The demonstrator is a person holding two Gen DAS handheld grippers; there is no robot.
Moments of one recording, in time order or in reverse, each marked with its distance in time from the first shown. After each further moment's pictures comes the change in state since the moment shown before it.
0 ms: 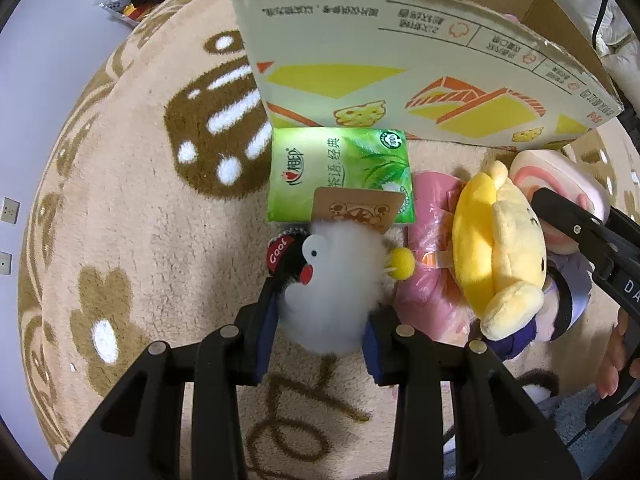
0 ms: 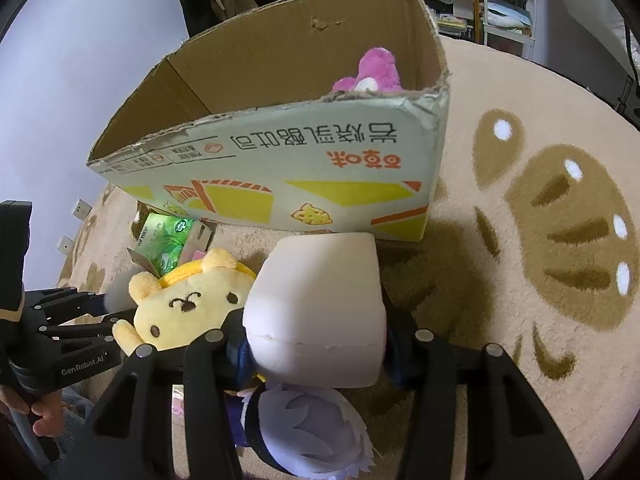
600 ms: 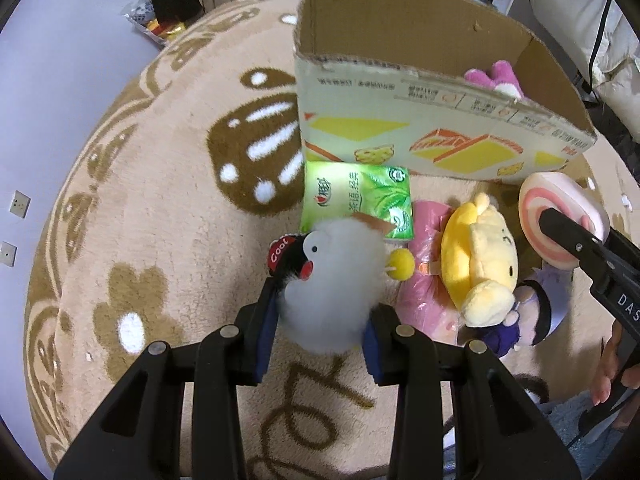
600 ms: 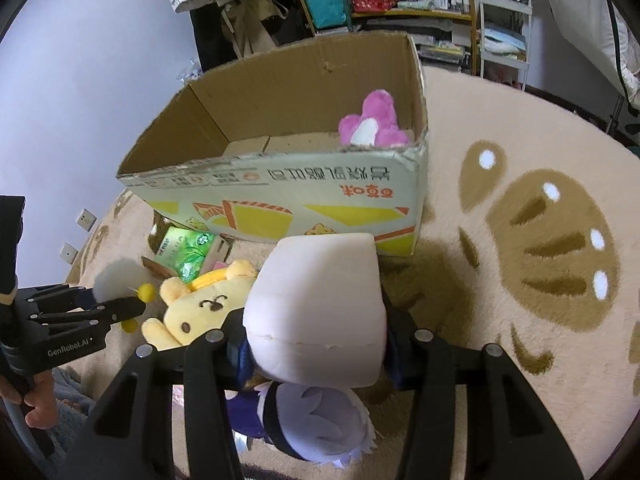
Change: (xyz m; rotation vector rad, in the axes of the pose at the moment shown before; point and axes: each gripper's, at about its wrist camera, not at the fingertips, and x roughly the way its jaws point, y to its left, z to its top) left arm -0.046 -0.001 -0.020 -0.049 -0.122 0.008; right arm -0.035 0.010 -0.004 -0.031 -0.107 -0.008
